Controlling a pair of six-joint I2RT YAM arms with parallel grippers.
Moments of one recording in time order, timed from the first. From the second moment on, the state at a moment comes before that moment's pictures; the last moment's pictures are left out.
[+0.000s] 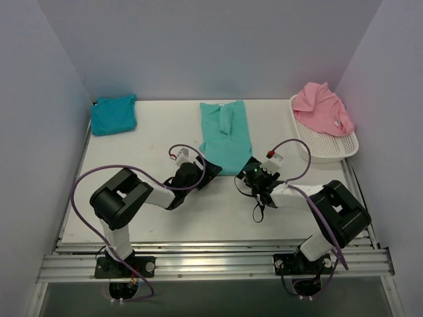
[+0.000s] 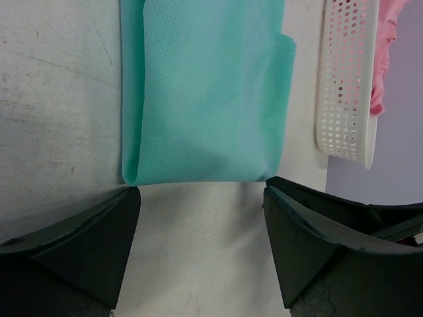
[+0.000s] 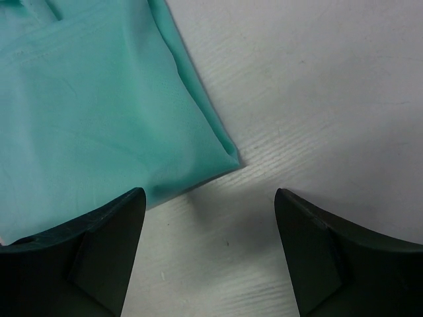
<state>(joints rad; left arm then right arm) -0.73 1.85 0.69 0.74 -0.15 -1.22 0.60 1.53 0.56 0.18 0.59 0.98</state>
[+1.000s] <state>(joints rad) -0.73 1.83 0.69 0.68 -0.21 -1.19 0.59 1.73 0.62 0.46 0.63 0.97</state>
